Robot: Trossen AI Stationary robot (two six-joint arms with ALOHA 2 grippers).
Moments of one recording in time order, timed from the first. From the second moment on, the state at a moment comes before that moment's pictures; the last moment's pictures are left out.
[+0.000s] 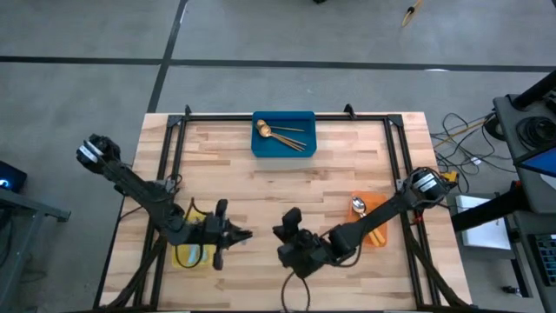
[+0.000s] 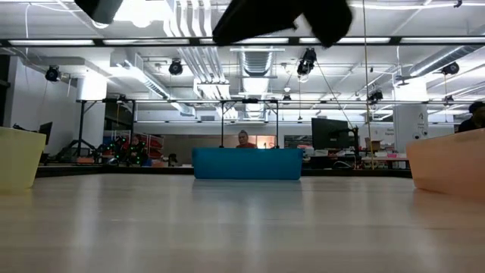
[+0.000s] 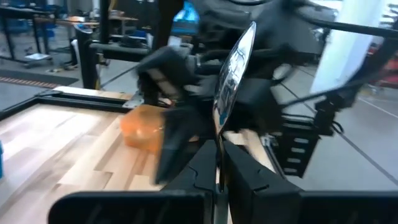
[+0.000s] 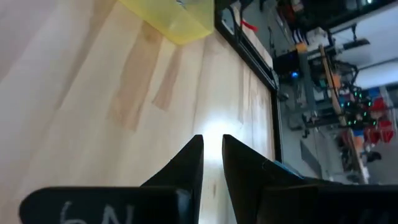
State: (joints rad) left arm -0.72 1.29 0.59 0.65 -0.72 -0.20; right arm 0.50 1.95 1.47 -0.29 0.80 -0.36
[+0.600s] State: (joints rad) left arm -0.81 1.29 0.55 0.66 -0.72 -0.18; right arm 0.35 1.95 1.29 0.29 0.54 -0.38
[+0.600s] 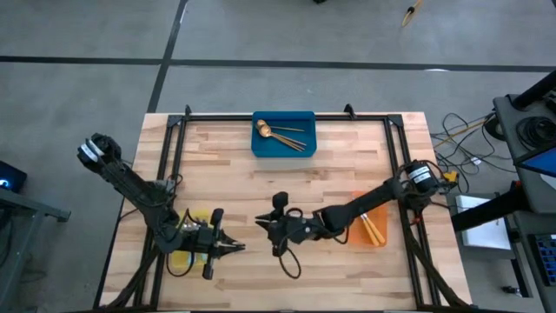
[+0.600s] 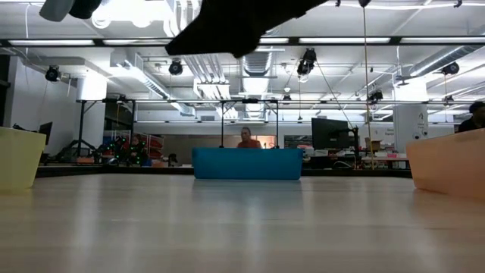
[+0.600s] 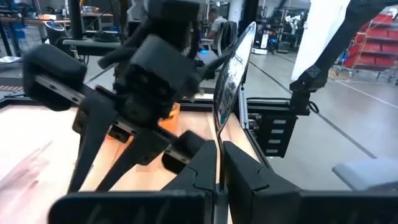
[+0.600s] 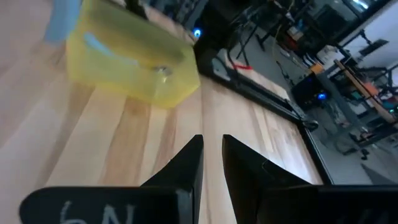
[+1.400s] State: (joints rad) left arm -0.90 1.32 0.55 0.70 -0.72 -0.17; right arm 0.32 1.98 1.24 0.68 0.41 -0.34
